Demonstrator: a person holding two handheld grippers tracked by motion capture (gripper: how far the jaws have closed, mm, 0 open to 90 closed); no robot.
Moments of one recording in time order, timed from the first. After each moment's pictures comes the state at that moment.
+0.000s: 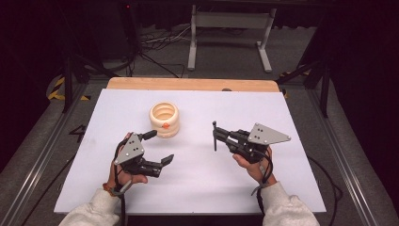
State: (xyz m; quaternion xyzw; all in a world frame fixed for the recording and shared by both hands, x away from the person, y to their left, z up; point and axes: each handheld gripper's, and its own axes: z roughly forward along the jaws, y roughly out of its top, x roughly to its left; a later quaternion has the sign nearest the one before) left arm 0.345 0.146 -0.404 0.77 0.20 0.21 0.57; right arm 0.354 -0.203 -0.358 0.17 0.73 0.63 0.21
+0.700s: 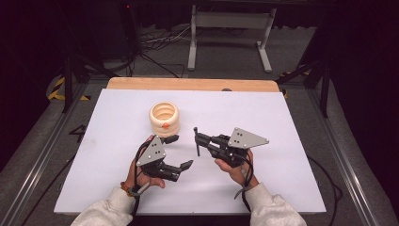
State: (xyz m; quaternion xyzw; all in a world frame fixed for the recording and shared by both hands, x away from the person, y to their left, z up) left arm 0.342 0.100 -0.408 0.78 0.17 0.17 0.58; right arm 0.354 -0.158 -0.377 0.16 0.73 0.64 0.18
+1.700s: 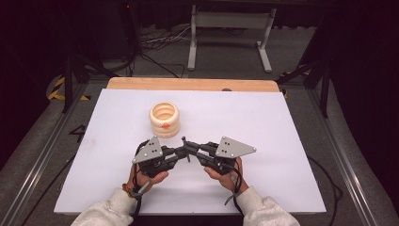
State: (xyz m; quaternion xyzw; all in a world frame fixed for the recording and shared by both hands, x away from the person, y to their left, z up) left arm 0.344 0.106 -0.411 0.77 0.17 0.13 0.60; right arm 0.344 -0.134 -0.394 0.13 0.73 0.65 0.17
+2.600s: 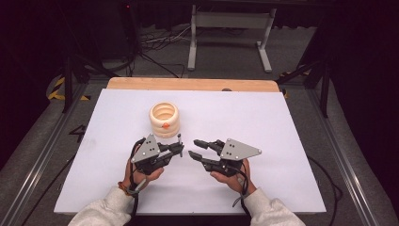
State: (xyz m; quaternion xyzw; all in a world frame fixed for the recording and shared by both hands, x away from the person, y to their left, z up) left arm 0.350 0.119 -0.408 0.78 0.18 0.18 0.57; right arm 0.337 -0.152 -0.391 0.14 0.75 0.61 0.20
